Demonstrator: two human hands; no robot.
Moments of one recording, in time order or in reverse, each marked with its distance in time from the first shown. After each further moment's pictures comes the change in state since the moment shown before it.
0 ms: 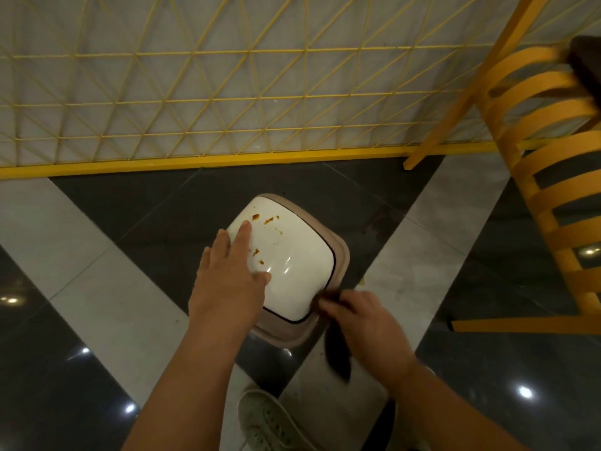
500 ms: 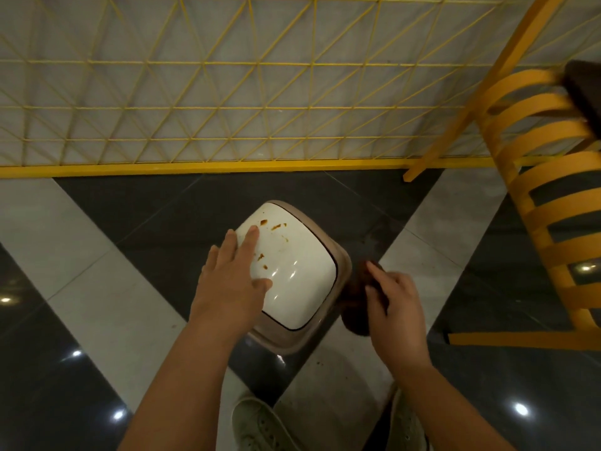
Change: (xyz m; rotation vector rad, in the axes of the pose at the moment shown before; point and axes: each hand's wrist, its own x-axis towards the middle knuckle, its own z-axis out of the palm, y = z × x) left_hand 0.005 -0.008 -0.001 0.027 -0.030 0.111; right_hand 0.017 -0.003 -0.031 0.184 0.280 0.366
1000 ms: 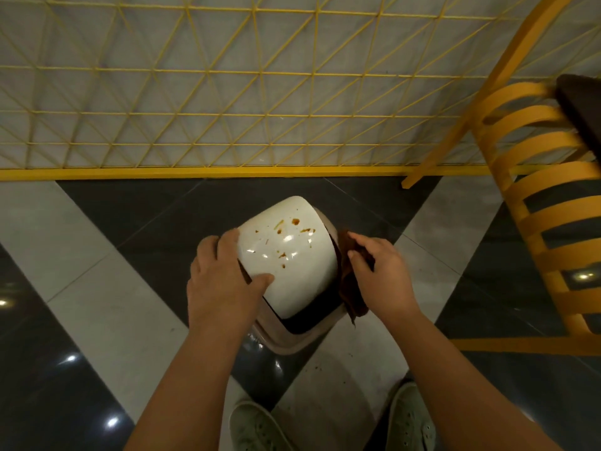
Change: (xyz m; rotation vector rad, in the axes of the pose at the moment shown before) left_hand -0.011 0.003 -0.004 -0.174 0.309 -0.028; right_hand 0.057 -0.036 -0.006 -0.018 -0.118 0.017
